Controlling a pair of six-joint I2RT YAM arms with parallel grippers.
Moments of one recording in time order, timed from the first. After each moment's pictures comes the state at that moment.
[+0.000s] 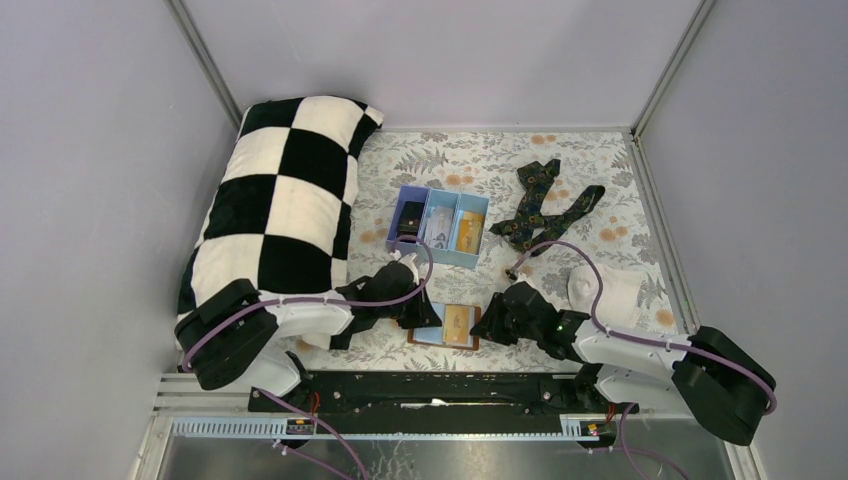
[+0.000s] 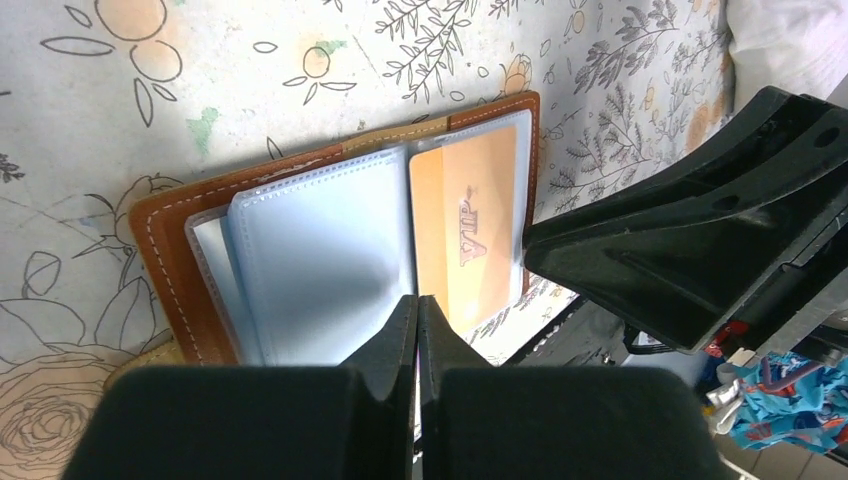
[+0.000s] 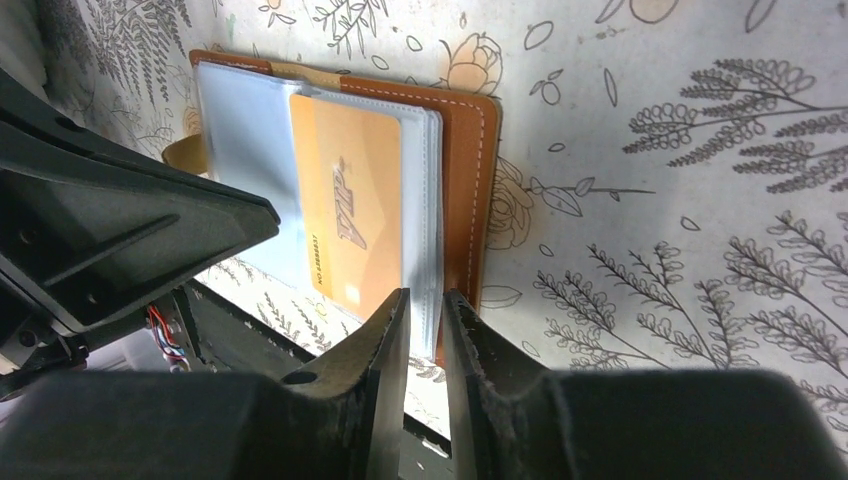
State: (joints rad) left arm -0.91 1.43 0.49 0.19 0.21 -0.98; right arm 0.87 1.09 0.26 0.03 -0.05 1.08
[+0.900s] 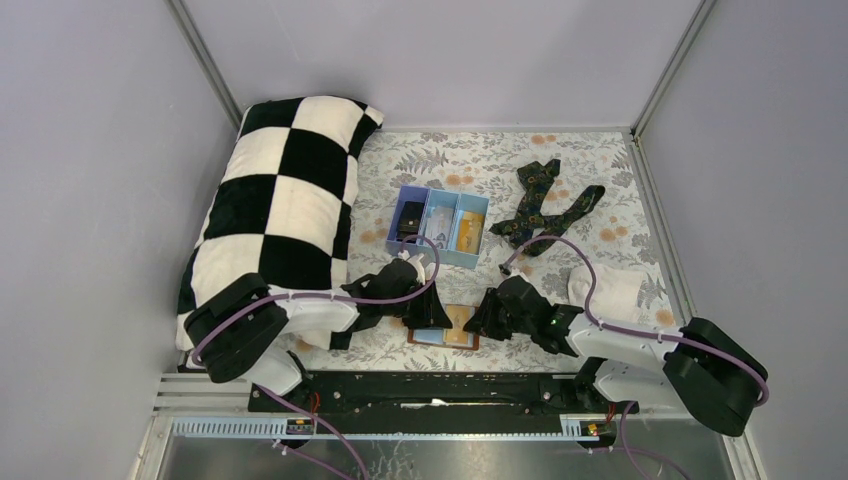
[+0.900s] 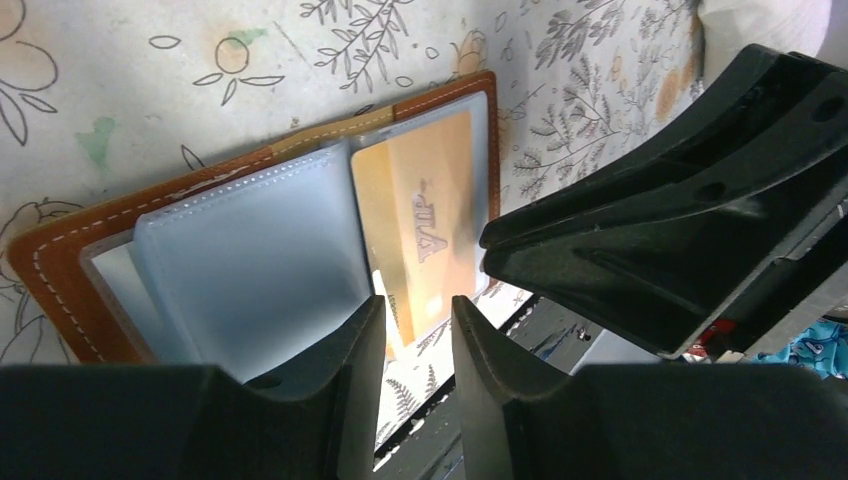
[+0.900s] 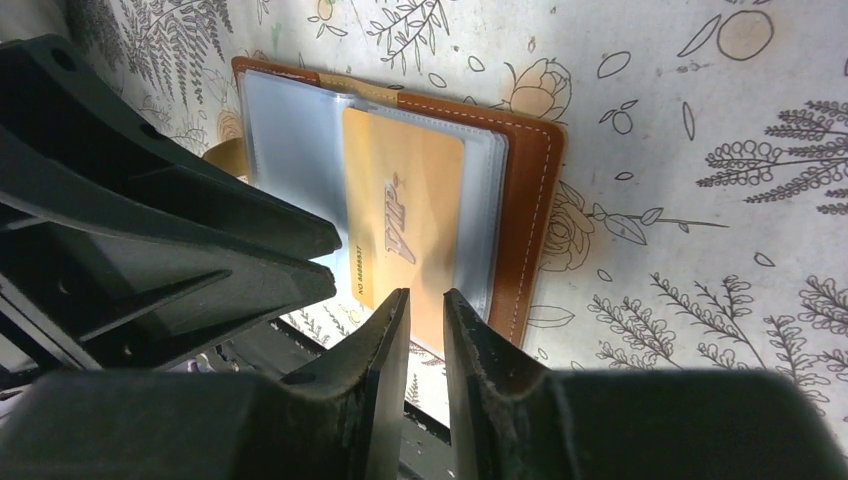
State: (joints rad) left arm -0.90 1.47 0.53 0.22 0.30 -0.96; right arm 0.87 1.13 0.31 0.04 -0.07 1.08
